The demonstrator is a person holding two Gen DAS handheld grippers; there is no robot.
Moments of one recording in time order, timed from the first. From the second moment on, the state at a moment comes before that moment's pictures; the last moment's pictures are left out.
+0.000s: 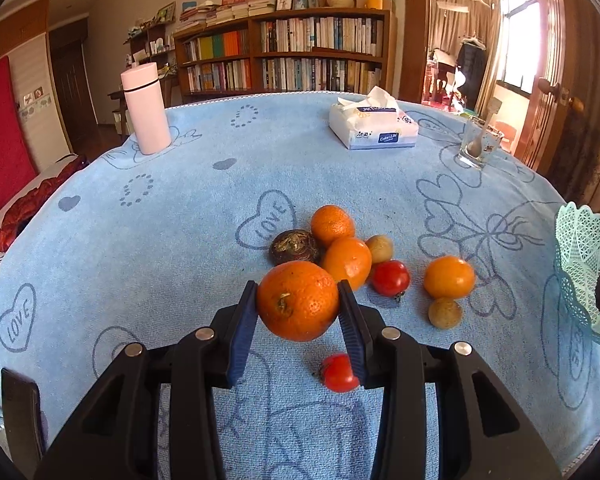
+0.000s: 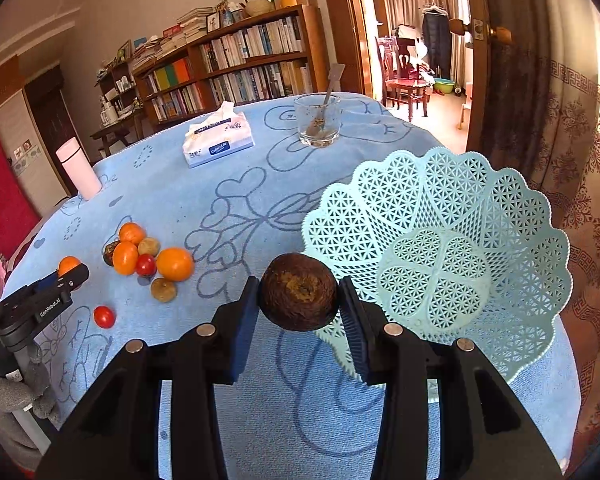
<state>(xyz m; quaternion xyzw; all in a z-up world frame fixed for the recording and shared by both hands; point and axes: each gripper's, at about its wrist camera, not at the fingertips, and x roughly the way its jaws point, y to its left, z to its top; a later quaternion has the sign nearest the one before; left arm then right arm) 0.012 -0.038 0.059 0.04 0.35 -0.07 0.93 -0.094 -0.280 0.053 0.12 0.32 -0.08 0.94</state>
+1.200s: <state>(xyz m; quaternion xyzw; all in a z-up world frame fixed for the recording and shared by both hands) -0.022 -0.224 0.079 0.12 0.34 -0.27 0.89 -0.140 -0.387 0.051 0.16 0.28 -0.21 0.92</state>
